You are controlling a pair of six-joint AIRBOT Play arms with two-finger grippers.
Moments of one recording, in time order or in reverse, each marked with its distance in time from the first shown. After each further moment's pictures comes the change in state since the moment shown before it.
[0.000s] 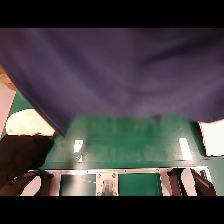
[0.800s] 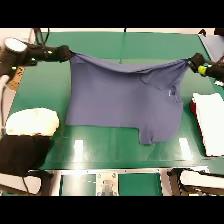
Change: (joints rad) left arm -0.173 -0.679 -0.355 -0.093 0.328 0.106; right arm 0.322 -0.768 -0.325 0.037 -0.171 -0.104
